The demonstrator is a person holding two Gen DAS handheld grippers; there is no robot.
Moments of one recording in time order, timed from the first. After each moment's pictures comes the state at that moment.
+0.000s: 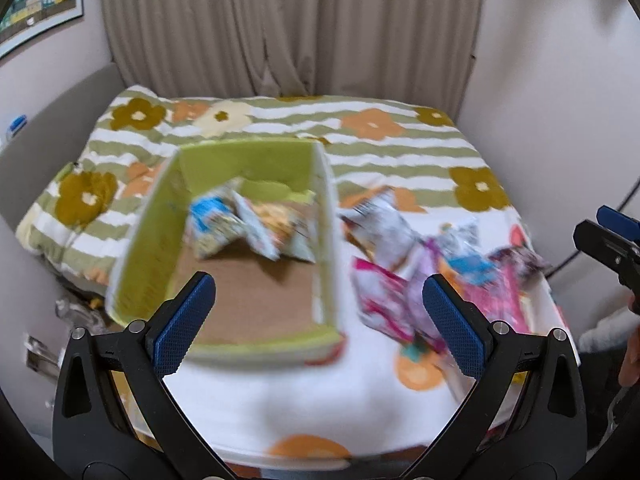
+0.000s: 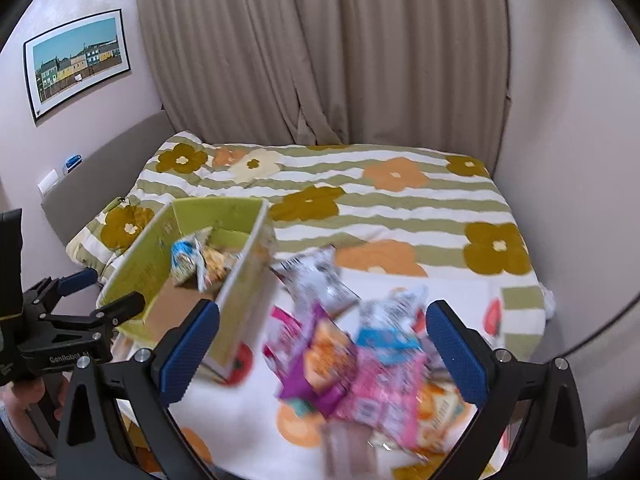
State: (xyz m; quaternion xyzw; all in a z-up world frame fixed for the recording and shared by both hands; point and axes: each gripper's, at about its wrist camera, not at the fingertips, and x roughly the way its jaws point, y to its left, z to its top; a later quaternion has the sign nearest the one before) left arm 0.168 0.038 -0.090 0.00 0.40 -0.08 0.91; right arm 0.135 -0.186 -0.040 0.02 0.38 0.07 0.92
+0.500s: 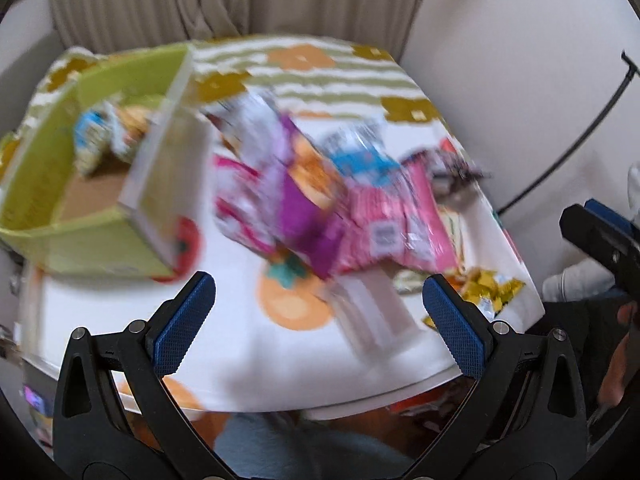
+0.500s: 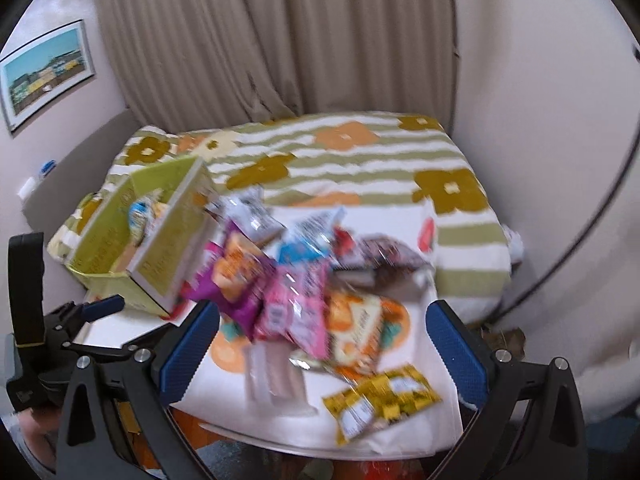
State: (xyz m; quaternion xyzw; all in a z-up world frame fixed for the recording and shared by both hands) left arm 0.118 -0.095 -0.189 0.00 0.48 -0.16 0.86; right arm 0.056 -0.284 -0.095 0.05 0.42 0.01 0.91
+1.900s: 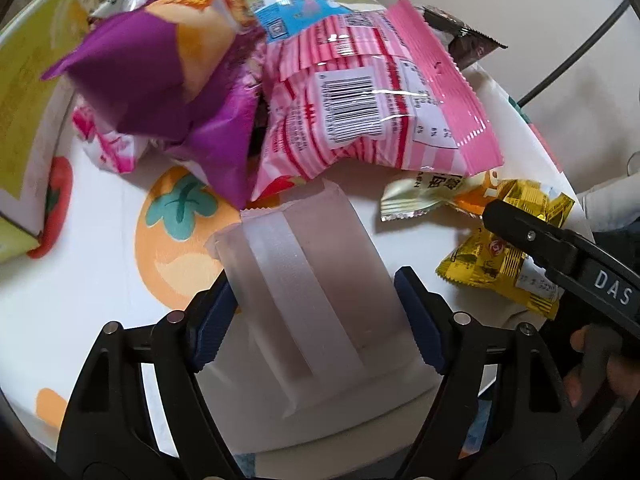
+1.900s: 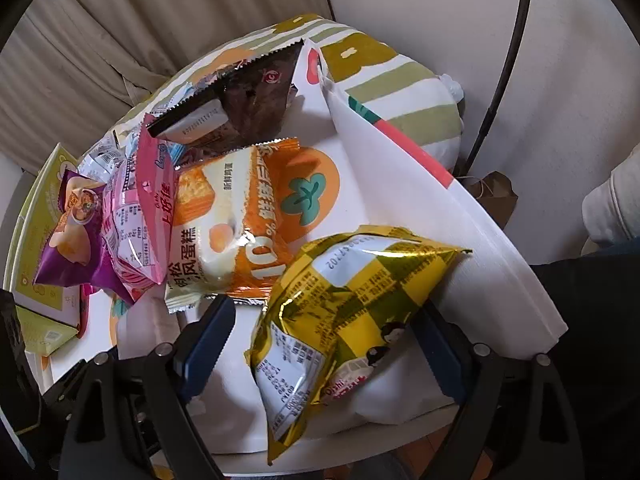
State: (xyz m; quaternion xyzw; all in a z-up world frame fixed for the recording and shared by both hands) left arm 0.130 -0.133 -0.300 0.04 0.56 -0.24 0.79; right arm 0.049 -0.330 -0.248 0.22 0.51 -0.15 0.82
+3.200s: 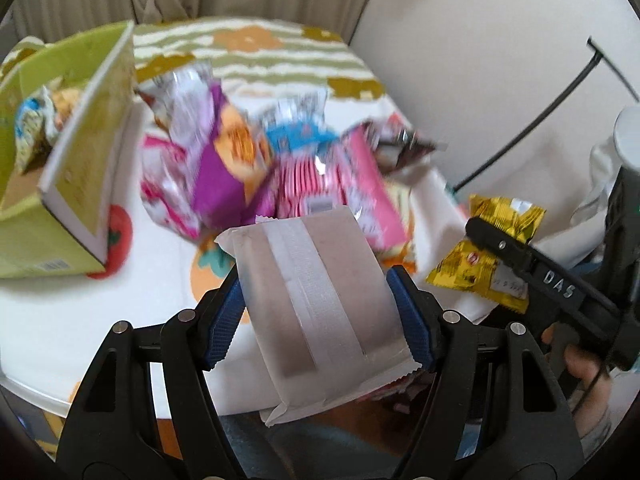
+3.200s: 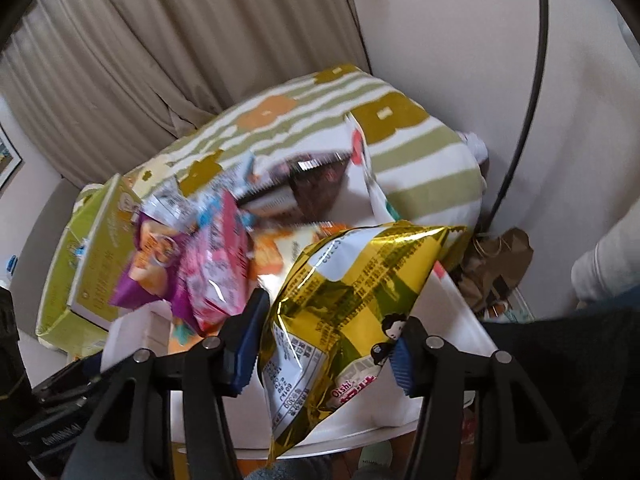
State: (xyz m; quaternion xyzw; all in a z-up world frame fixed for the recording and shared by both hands) left arm 0.114 -0.080 -0.181 -0.04 0.49 -0.26 0.84; right arm 0.040 -0.325 -0.173 0.20 0.43 -0.10 0.87
